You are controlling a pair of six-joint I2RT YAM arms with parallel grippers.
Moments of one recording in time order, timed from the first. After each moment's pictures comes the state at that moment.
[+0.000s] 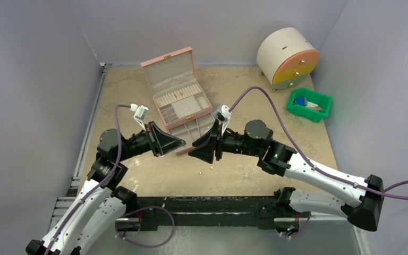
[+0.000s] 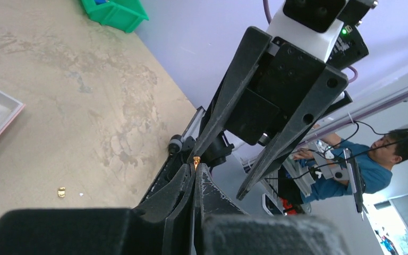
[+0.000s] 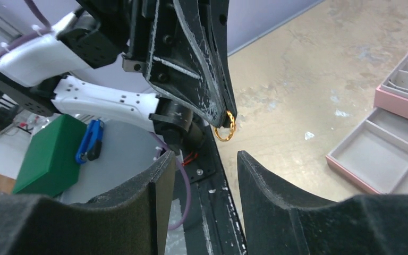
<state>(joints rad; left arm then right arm) -0.43 0.59 0.60 0.07 0.71 -0.91 1.02 1.03 0.87 0.08 -0.31 0.44</state>
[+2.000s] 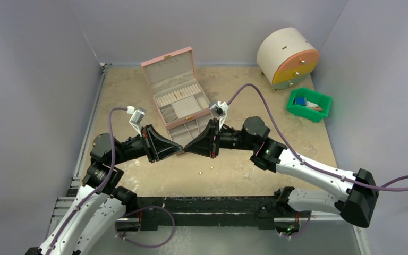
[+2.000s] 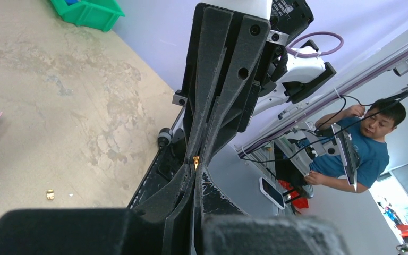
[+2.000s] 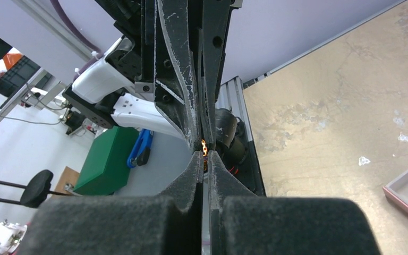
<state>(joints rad) -0.43 0.53 0.62 0.04 0.80 -0.89 0.96 1.12 0.85 0.35 -0.53 0.64</state>
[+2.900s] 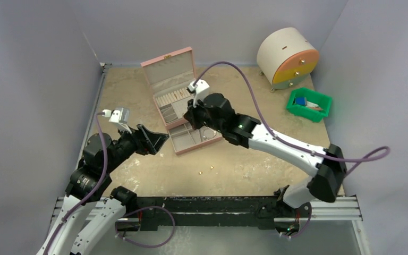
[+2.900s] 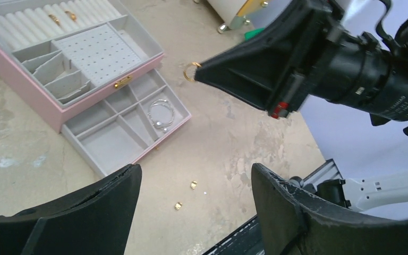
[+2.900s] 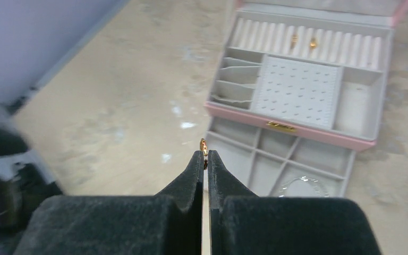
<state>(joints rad) -0.43 0.48 0.81 -0.52 0.20 -0.57 0.96 1.45 1.27 -0.16 0.10 0.27</state>
